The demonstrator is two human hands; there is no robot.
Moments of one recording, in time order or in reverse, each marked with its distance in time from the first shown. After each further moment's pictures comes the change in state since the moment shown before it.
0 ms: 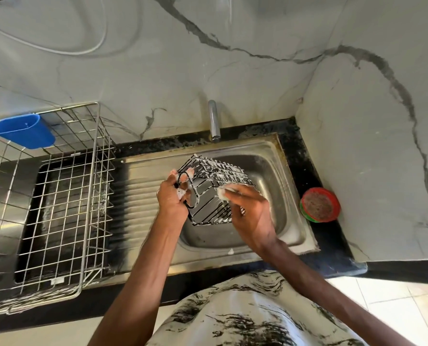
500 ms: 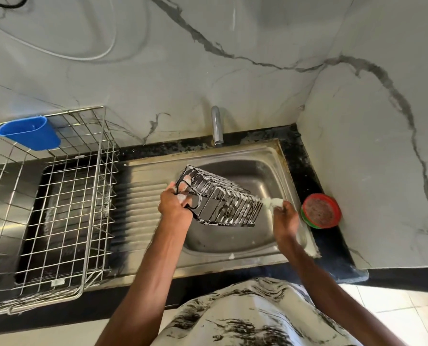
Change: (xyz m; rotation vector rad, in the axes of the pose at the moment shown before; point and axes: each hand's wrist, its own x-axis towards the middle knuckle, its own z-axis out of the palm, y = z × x) left_hand -0.008 0.002 0.003 -0.066 0.212 -0.045; right_hand -0.056 0.120 0.003 0.172 0.195 0.899
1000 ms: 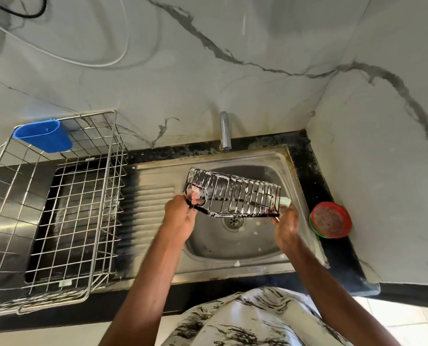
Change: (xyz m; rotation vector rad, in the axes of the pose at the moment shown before) left_hand -0.017 0.007 -0.008 0.272 -0.050 0.055; right_hand 0.015 -0.040 0.018 0.632 -0.009 0.592
